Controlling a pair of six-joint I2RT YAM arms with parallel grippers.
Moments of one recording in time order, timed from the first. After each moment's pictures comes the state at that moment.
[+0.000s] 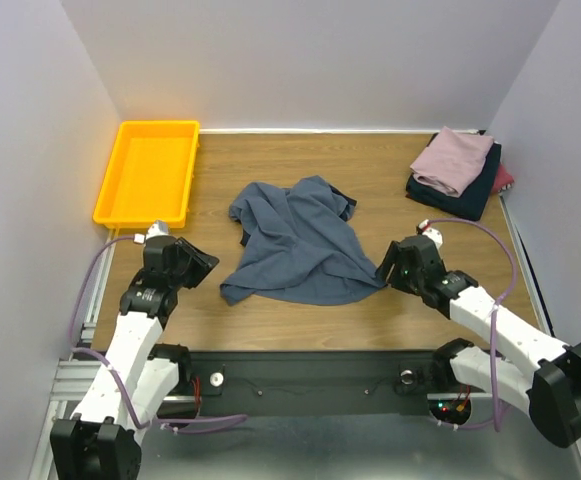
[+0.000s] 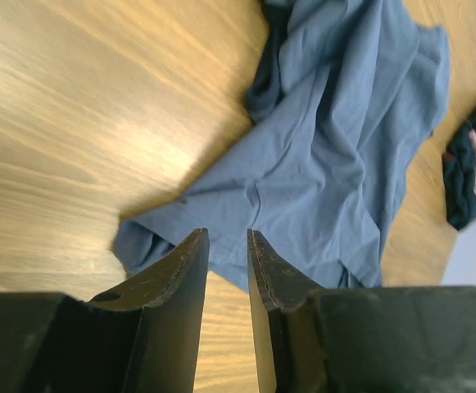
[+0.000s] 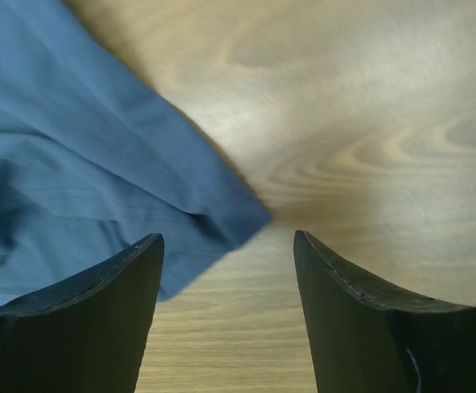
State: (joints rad) left arm -0.11 0.72 0.48 -0.40 0.10 -0.89; right arm 0.46 0.97 0.51 -0.35 0.24 0.74
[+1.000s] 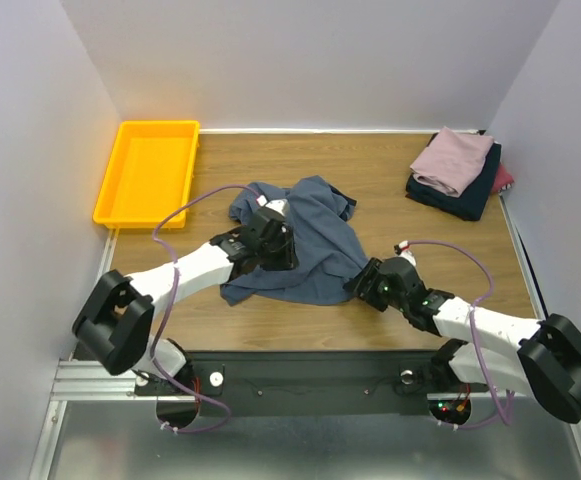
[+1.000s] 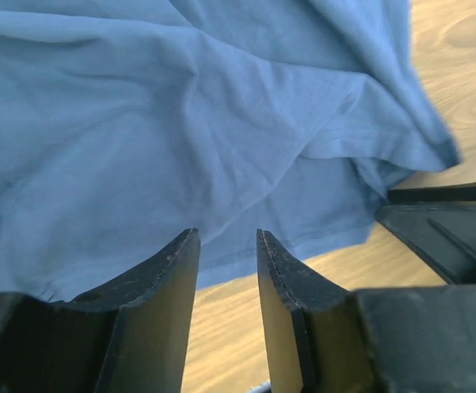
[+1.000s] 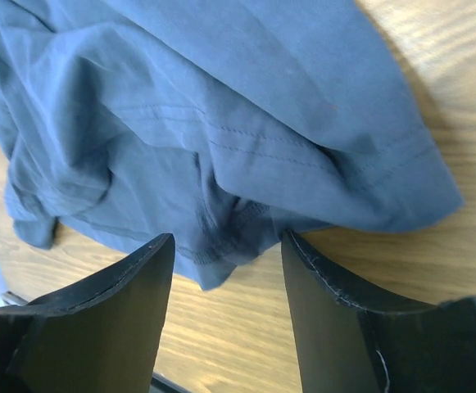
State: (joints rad) left arm -0.72 1.41 0.87 -0.27 0.00 -0.64; right arm 0.67 1.09 0.30 0.07 0.11 1.09
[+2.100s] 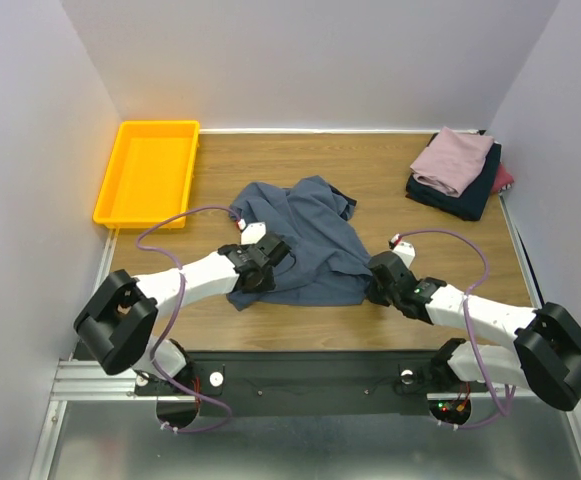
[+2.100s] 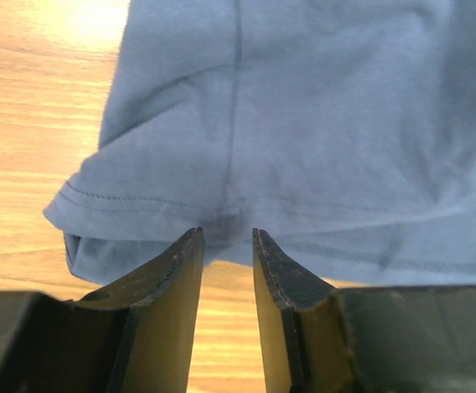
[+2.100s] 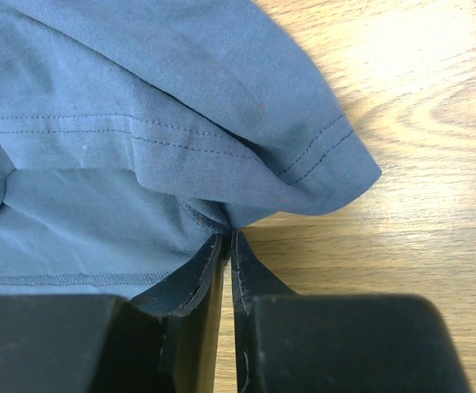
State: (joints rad) left arm -0.82 1.42 0.82 -0.58 -0.37 -0.86; right arm 0.71 1.17 0.44 -0.20 0.34 0.88
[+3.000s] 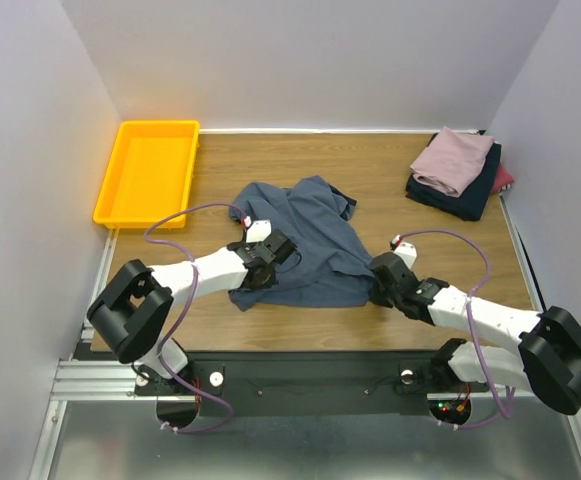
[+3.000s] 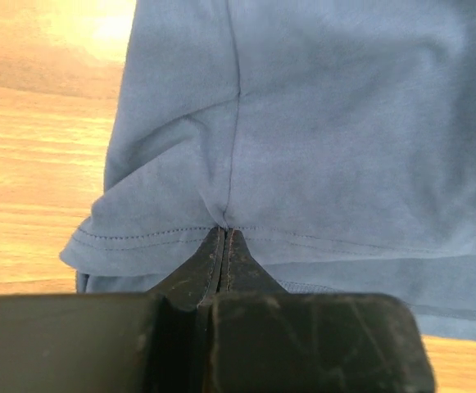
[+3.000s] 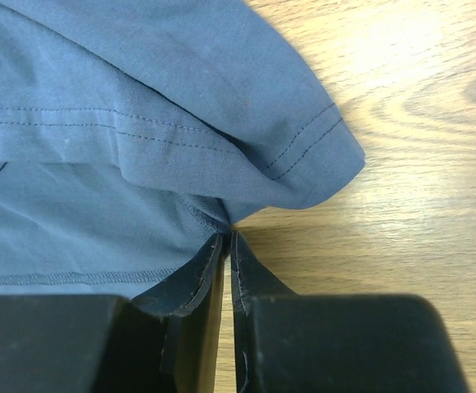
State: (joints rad) left arm -0.82 1.51 0.85 -0.53 -0.42 -0.83; right arm 0.71 1.14 0.44 -0.25 0.35 0.85
